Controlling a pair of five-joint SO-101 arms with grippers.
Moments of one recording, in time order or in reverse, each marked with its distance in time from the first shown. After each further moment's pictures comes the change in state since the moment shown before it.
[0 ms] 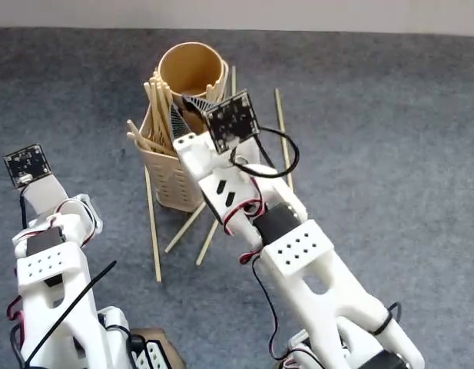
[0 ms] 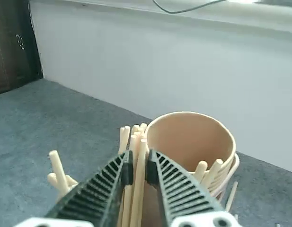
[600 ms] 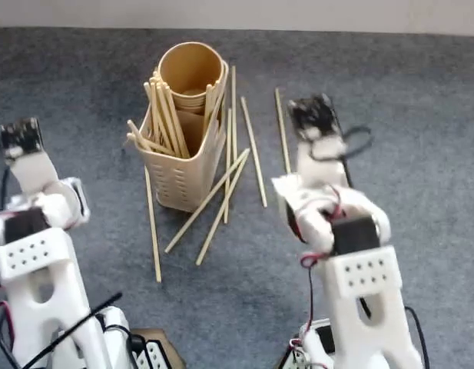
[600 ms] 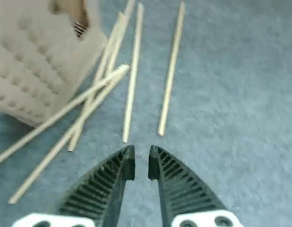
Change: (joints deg) left arm 0.0 0.7 -21.3 19.6 -12.4; right arm 21.6 -19.3 6.6 53.9 2.0
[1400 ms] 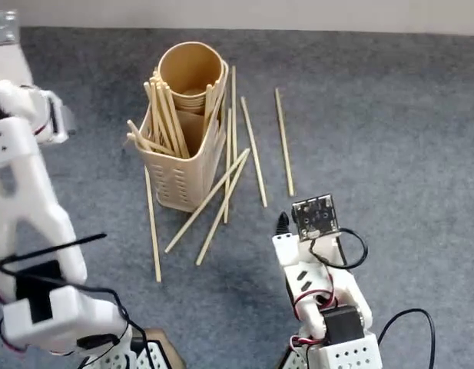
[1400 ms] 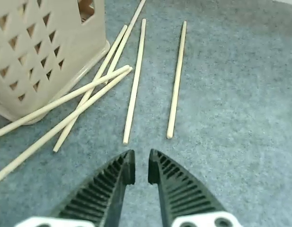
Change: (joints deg) left arm 6.3 44.1 -70.8 37.0 0.0; right arm -1.7 -52.1 50.7 -14.0 2.1
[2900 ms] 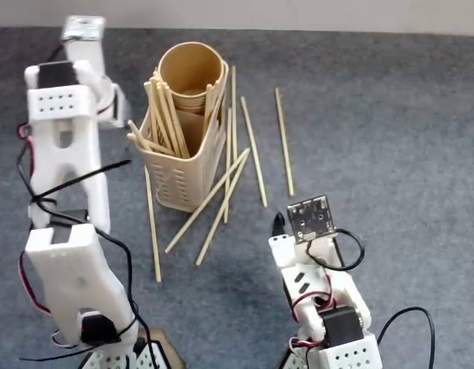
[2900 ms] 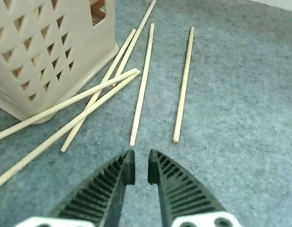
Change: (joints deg) left arm 10.5 23.5 -10.3 -5.8 0.8; right arm -1.9 -0.7 0.0 0.0 0.2
